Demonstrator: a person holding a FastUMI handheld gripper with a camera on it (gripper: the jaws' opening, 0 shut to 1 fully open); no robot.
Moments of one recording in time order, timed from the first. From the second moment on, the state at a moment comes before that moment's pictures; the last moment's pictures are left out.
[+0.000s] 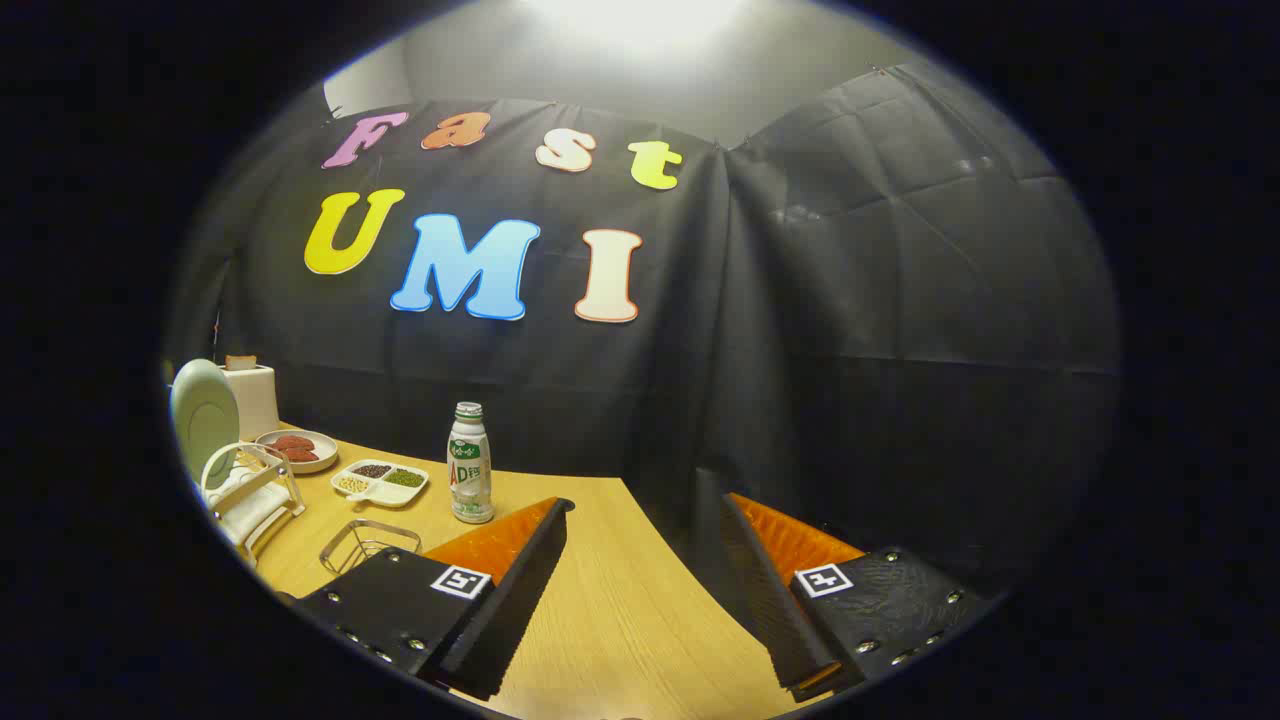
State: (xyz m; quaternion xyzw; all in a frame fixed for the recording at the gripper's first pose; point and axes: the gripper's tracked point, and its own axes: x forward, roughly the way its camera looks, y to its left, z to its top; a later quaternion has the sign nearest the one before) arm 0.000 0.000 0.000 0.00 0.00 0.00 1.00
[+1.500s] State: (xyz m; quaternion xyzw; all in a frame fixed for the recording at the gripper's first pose) arm -0.110 0.401 0.105 0.11 0.12 0.22 0.96
